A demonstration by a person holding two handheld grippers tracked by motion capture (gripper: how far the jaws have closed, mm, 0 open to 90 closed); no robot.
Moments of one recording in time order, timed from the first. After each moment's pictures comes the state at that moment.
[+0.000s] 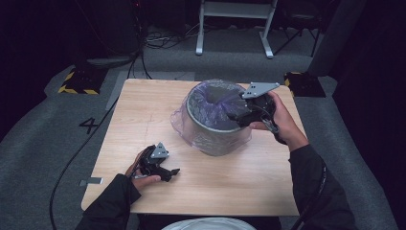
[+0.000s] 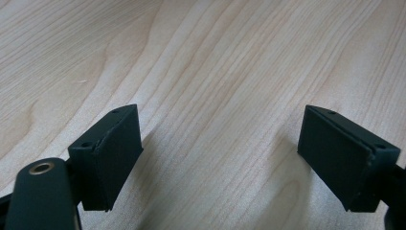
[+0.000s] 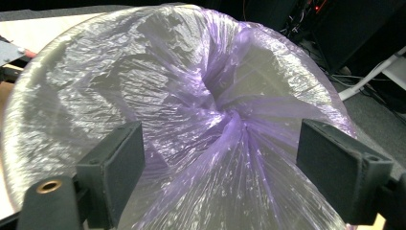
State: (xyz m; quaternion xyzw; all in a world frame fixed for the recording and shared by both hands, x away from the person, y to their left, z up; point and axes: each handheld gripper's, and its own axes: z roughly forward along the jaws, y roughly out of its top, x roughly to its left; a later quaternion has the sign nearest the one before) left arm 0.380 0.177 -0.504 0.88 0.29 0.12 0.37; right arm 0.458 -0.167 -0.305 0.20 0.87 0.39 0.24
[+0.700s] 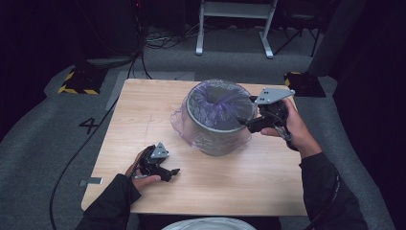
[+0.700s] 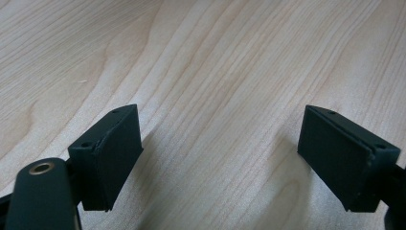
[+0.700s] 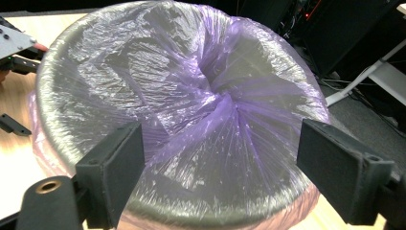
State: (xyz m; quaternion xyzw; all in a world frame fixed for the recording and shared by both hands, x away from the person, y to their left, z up) left arm 0.380 0.177 -0.504 0.88 0.29 0.12 0.37; right arm 0.435 -0.194 -0.301 0.20 0.86 0.40 0.25
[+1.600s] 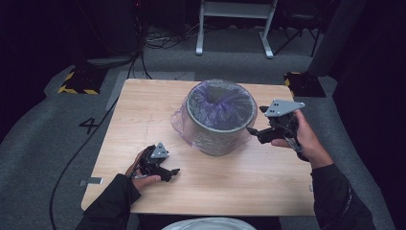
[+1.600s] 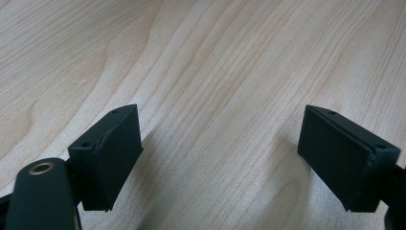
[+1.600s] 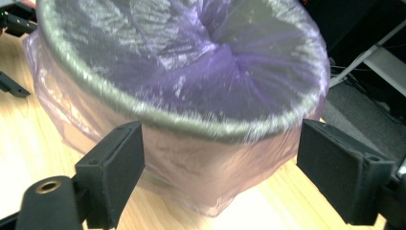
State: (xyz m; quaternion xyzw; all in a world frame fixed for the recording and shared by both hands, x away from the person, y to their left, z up) left arm 0.380 0.177 -0.504 0.88 0.29 0.12 0.37; right arm 0.417 -0.222 -0.320 0.20 0.87 0.38 0.26
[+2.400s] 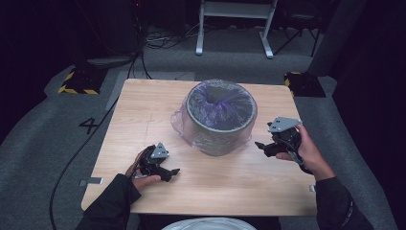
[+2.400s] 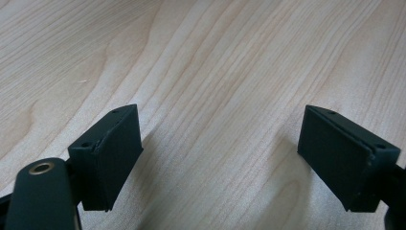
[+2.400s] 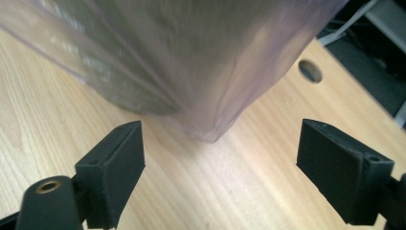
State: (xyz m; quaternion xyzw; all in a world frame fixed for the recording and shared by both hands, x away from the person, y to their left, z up) left arm 0.380 0.177 -0.504 0.88 0.29 0.12 0.37; right arm 0.413 -0.253 -0.381 0.23 0.89 0.31 0.25
